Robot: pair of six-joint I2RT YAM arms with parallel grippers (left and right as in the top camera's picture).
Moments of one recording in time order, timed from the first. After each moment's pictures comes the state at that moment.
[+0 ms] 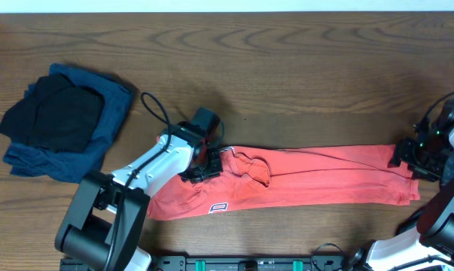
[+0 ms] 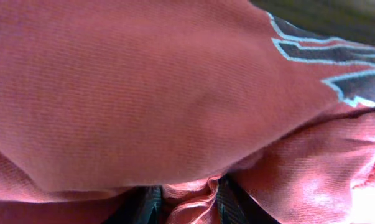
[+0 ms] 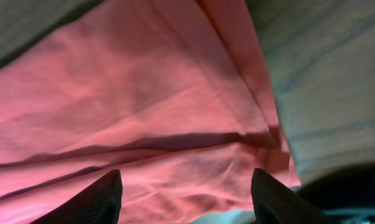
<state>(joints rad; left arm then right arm) -0.46 1.70 0.90 -0.70 0.23 -0.70 -0.55 1.77 1.14 -1.04 -0.03 -0.08</state>
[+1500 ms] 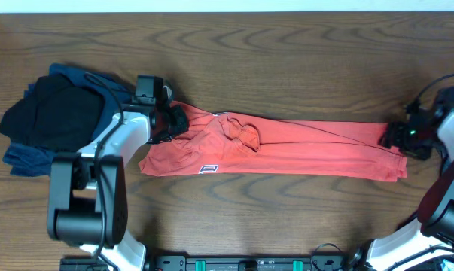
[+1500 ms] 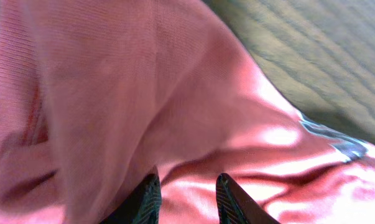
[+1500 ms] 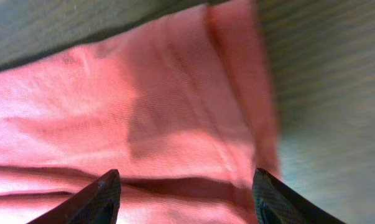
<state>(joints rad) -0.09 1.78 1.01 -0.43 0.30 -0.48 -0.50 1.84 1.17 -0.81 -0.17 -0.12</state>
